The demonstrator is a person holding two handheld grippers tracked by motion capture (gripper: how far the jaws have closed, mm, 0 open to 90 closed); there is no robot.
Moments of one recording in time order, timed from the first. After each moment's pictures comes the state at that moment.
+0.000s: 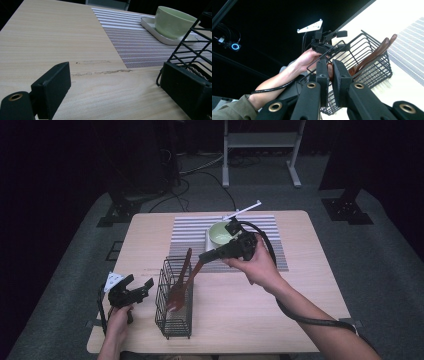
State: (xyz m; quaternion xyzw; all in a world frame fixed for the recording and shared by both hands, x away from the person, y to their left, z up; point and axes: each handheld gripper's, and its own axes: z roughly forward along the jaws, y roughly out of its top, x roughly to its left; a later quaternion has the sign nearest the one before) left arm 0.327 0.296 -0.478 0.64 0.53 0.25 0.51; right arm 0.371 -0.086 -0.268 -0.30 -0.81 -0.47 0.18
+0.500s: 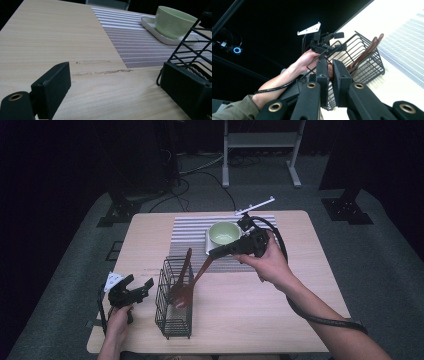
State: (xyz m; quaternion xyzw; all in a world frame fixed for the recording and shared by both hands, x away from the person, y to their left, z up) left arm 0.327 0.296 -0.478 0.64 0.53 0.25 0.50; right arm 0.372 -0.111 -0.260 -0.31 -0.80 -0.48 0.18
